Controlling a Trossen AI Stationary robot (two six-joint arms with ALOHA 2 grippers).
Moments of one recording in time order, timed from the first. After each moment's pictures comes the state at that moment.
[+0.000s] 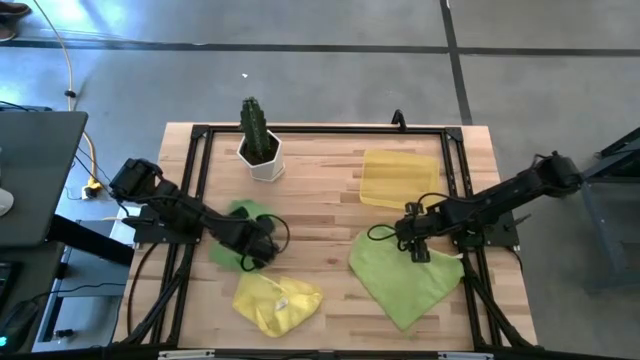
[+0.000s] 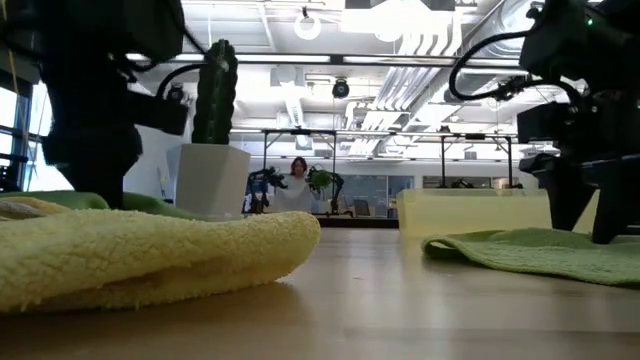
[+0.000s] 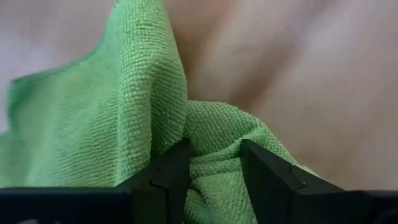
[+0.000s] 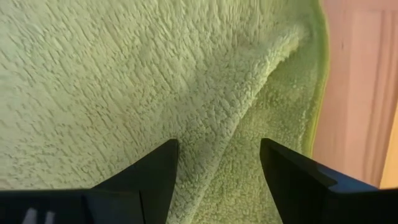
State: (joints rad) left arm -0.25 1.59 0.81 -0.83 -0.34 -0.98; right arm 0.24 1.17 0.45 -0.51 0.08 0.19
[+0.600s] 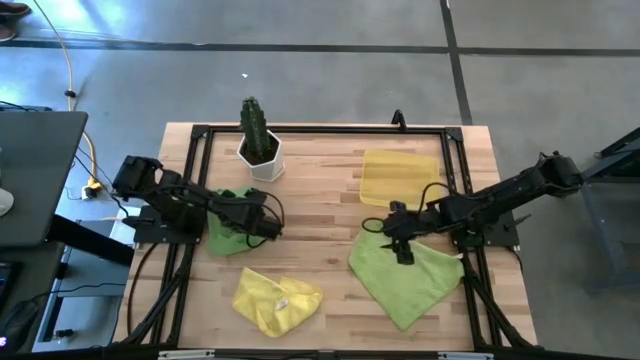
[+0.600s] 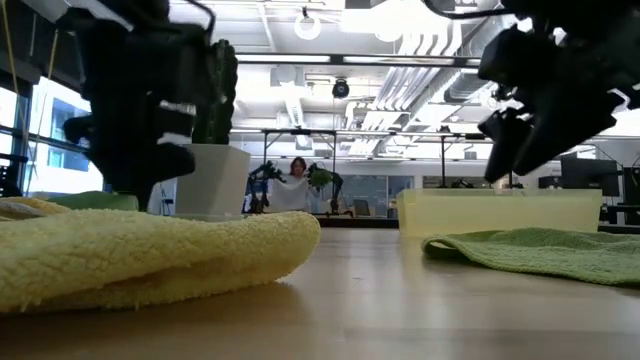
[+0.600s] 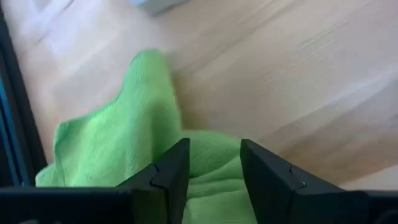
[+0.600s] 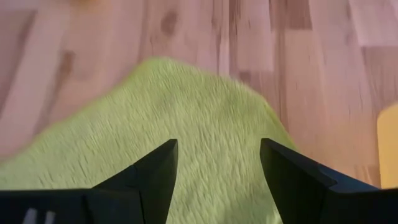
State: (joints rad) left arm -0.06 1.59 0.83 -0.98 -0.51 -1.22; right arm 0.24 1.17 0.54 -0.24 0.07 0.18
